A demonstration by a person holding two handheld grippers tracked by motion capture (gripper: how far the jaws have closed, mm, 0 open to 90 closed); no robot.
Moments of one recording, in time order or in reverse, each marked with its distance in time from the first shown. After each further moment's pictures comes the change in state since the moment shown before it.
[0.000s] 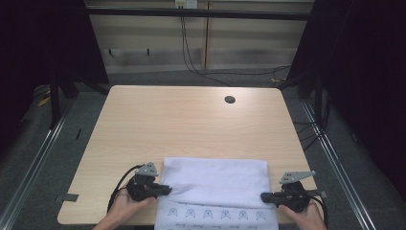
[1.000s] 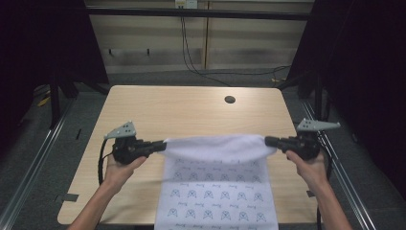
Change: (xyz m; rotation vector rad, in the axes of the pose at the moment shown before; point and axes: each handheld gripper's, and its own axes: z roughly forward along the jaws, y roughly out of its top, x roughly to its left) left arm 0.022 0.059 -0.075 -0.410 -0.024 0.036; right arm -0.037 0.115 -0.060 -0.370 -0.011 -0.065
